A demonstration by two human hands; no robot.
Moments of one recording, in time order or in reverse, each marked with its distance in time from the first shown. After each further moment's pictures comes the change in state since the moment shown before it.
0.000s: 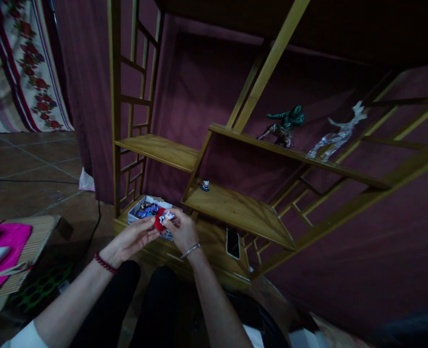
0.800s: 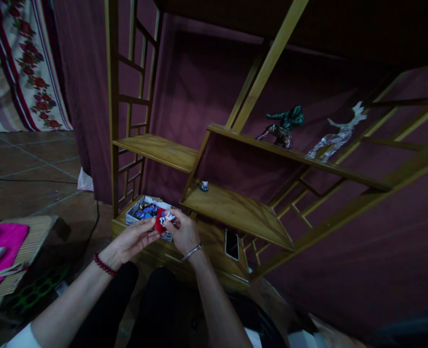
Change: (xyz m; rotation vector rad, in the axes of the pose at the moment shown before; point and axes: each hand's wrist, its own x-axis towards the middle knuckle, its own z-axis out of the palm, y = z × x) left_hand 0.000 -0.003 0.008 0.011 0.020 -0.014; right_hand -0.003 -0.003 -0.011 -0.112 -0.047 -0.061
